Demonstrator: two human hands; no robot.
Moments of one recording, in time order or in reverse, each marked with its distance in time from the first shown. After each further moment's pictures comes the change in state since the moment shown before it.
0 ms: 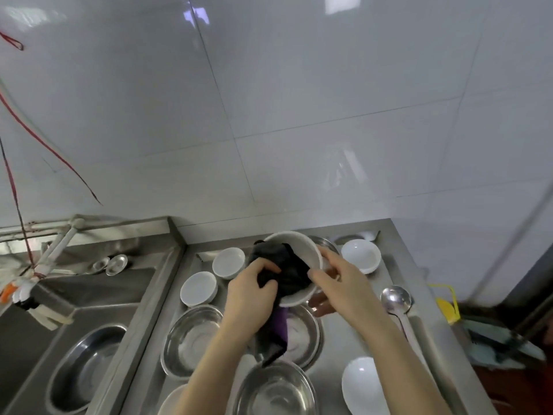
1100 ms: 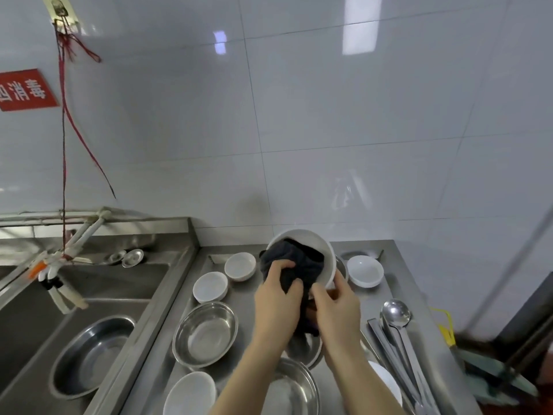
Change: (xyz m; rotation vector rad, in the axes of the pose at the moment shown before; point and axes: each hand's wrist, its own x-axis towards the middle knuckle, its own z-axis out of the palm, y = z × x) left_hand -0.062 0.017 -0.008 -0.316 0.113 -0.034; right_hand -0.060 -0.007 0.073 0.303 0.346 -0.047
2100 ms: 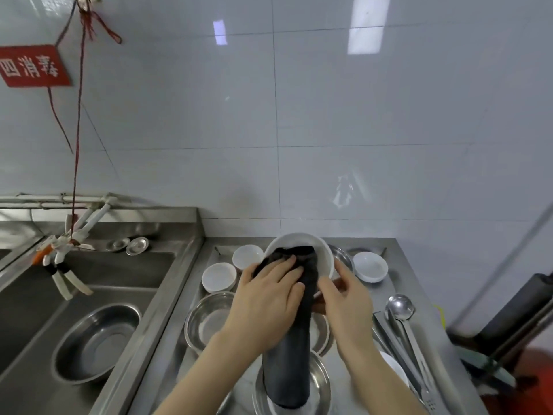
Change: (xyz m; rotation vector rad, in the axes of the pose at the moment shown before) left_hand -0.002 -0.026 -0.092 0.852 -0.124 0.596; right_hand -0.028 -0.013 0.032 -0.061 -0.024 -0.085
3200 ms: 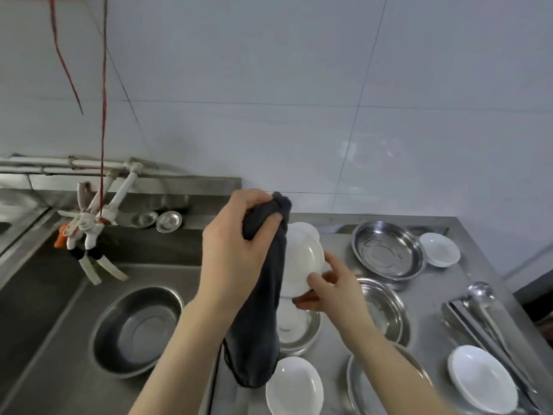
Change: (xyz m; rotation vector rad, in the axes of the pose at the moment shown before) left_hand 0.007 -0.240 -0.075 -0.699 0.455 -0.245; right_hand 0.010 0.041 0.236 -0.079 -0.237 0.251
